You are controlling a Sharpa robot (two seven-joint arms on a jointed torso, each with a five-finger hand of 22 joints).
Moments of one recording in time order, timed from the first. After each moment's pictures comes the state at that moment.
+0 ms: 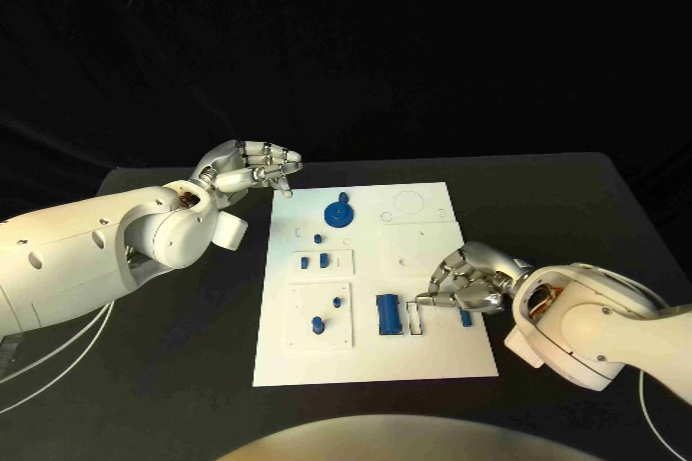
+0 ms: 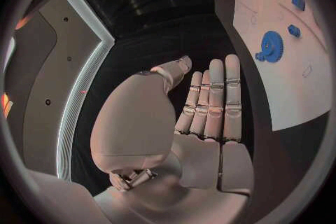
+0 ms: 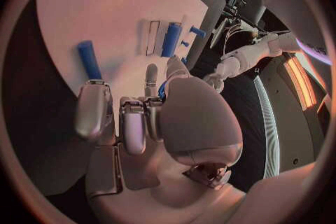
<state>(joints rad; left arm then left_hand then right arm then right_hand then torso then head) 1.22 -0.90 -0.06 1.46 -0.16 -0.16 0.35 1.38 -0.20 0.55 0.04 0.05 0.84 0.20 0.43 0.21 0.90 0.14 0.42 0.07 0.99 0.07 0.94 0.36 0.17 0.96 0.15 0.75 0.59 1.18 -1.12 -0.20 1.99 -1.12 -0.44 -0.44 1.31 -0.12 -0.07 0.29 0.19 1.06 0.04 0.42 0.64 1.47 -0.04 1.52 1.31 1.47 -0.10 1.57 1.31 0.08 1.46 0.01 1.18 1.31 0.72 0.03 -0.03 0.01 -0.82</state>
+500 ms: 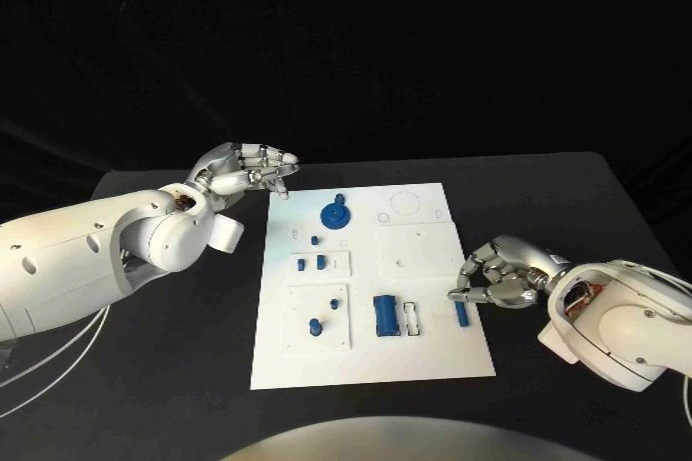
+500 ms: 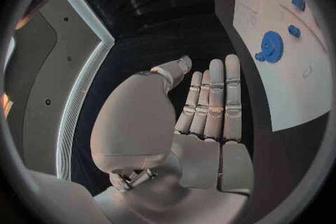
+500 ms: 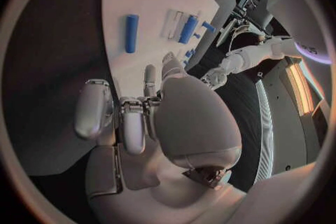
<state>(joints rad) 1.22 -0.90 -0.06 1.46 -0.16 -0.16 0.35 1.38 -0.20 0.55 0.04 0.05 0.84 0.20 0.43 0.21 0.90 0.14 0.42 0.07 0.99 0.07 0.94 0.36 0.17 0.96 0.15 0.75 0.59 1.17 -1.23 -0.20 2.00 -1.21 -0.42 -0.41 1.37 -0.12 -0.06 0.29 0.19 1.05 0.05 0.38 0.62 1.46 -0.03 1.51 1.31 1.46 -0.09 1.57 1.31 0.08 1.46 0.01 1.17 1.31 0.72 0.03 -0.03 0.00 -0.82</state>
